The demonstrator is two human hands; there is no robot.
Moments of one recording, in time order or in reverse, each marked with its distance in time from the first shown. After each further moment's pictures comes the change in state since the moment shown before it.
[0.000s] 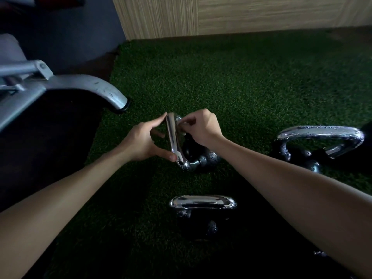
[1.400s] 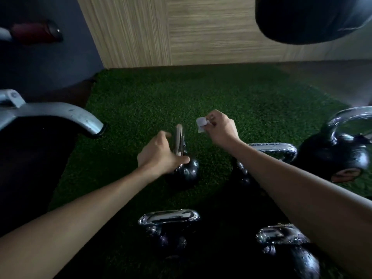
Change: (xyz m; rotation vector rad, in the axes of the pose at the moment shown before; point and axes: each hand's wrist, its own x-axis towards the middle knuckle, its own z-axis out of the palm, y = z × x) left_hand 0.009 0.123 0.067 0.276 0.230 -0.134; right_hand -0.001 0.051 -0.128 -0.125 0.253 0.149
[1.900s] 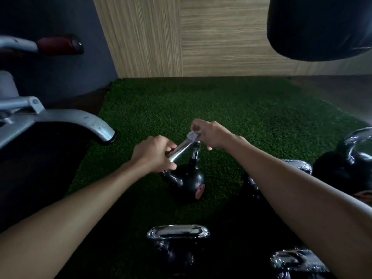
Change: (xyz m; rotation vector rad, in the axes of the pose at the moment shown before) left_hand 0.019 -0.026 -0.047 0.132 -0.042 0.141; right_hand 0.033 -0.048 0.011 -0.220 -0.449 -0.321
